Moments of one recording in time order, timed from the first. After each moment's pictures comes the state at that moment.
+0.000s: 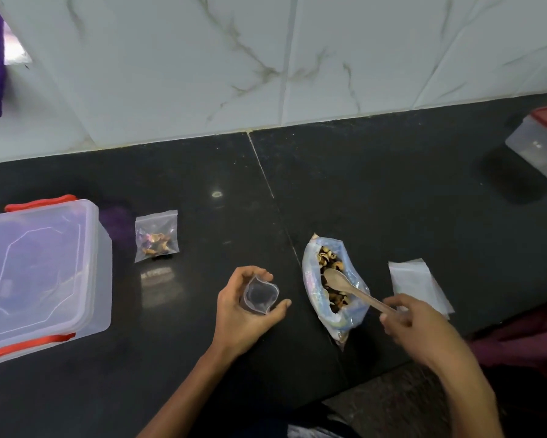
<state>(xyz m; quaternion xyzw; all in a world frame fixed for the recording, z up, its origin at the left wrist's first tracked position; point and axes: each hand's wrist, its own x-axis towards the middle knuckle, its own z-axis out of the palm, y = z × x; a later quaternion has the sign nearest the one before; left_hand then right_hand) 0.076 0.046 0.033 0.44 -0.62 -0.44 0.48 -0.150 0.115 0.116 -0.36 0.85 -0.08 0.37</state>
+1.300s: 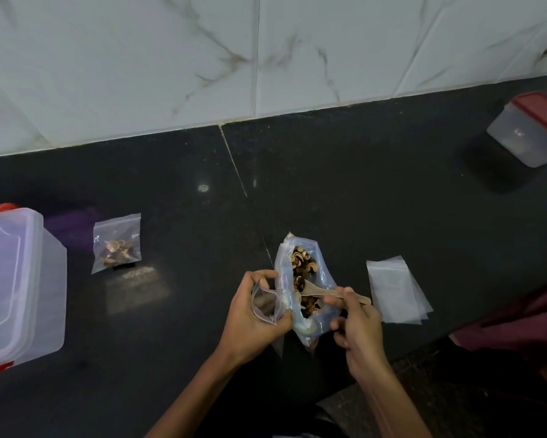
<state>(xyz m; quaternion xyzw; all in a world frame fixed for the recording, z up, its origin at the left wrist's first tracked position) 0.024 0.045 0.019 0.39 -0.56 -0.62 0.39 -0.127 0.093 0.061 -0.04 0.72 -0.50 0.48</state>
